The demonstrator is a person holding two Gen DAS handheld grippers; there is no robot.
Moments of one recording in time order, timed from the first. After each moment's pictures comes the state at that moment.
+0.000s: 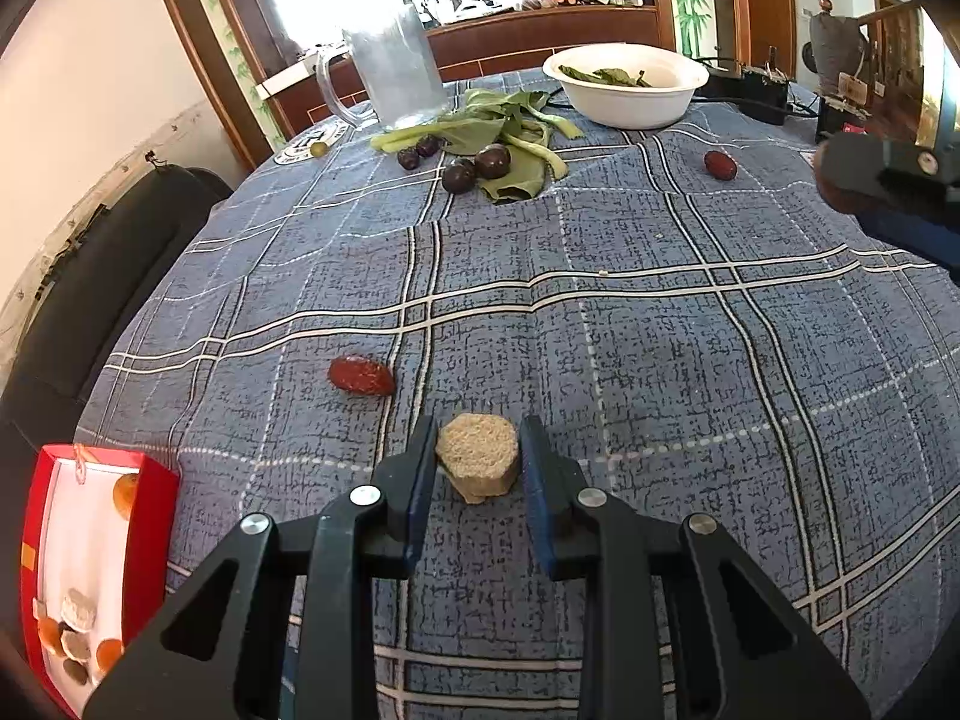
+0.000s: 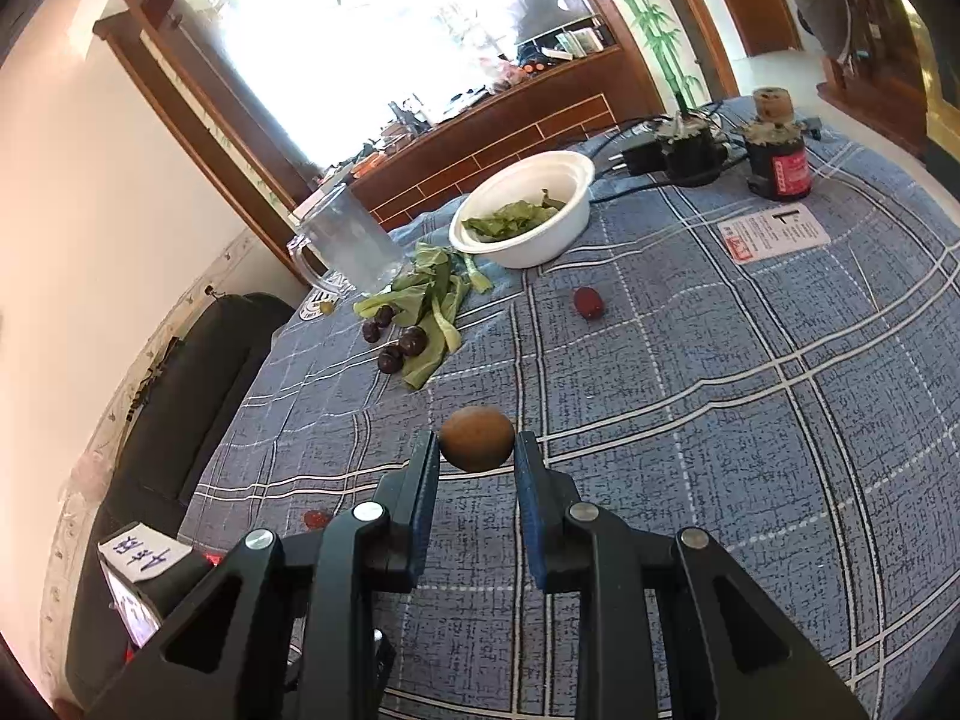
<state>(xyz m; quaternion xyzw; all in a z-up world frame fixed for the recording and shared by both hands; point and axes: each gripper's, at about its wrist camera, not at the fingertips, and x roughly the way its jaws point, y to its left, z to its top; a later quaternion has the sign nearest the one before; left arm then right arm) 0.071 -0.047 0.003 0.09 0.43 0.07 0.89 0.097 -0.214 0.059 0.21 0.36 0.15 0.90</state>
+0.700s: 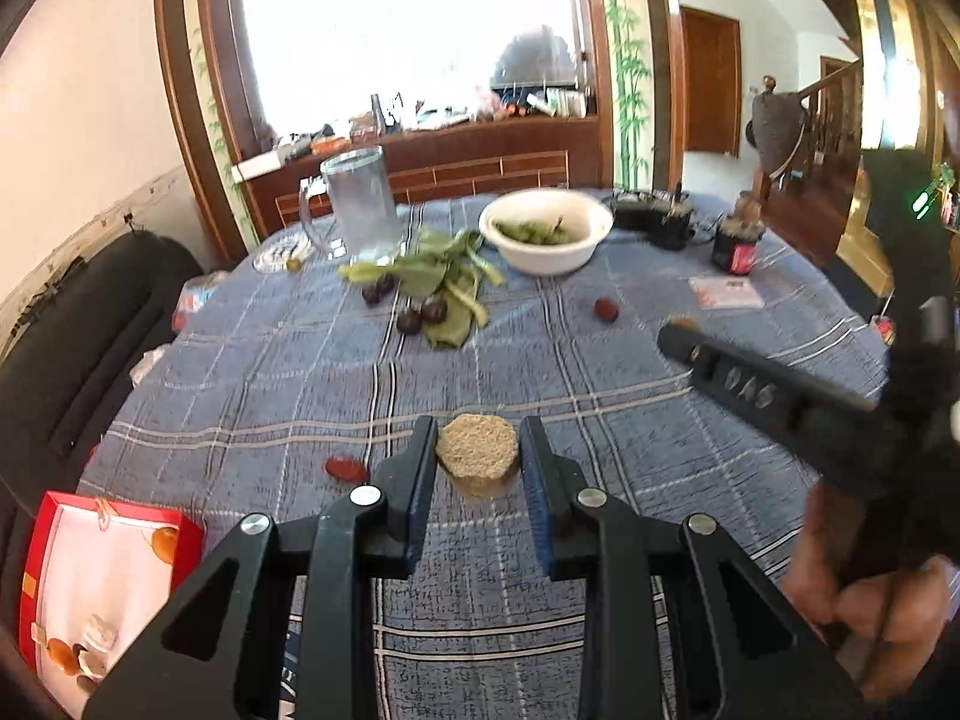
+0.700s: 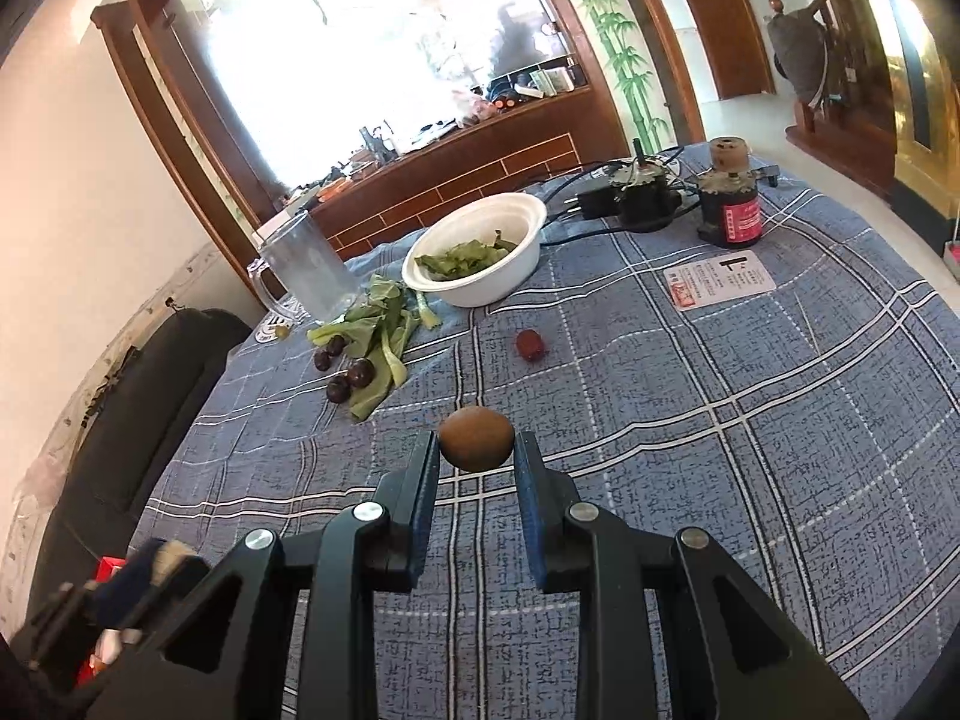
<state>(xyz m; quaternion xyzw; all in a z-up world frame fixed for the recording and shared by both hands) 0.028 -0.073 0.095 0.06 0.33 0.00 0.94 0.095 -0.229 0.063 0.18 0.33 0.09 0.92</state>
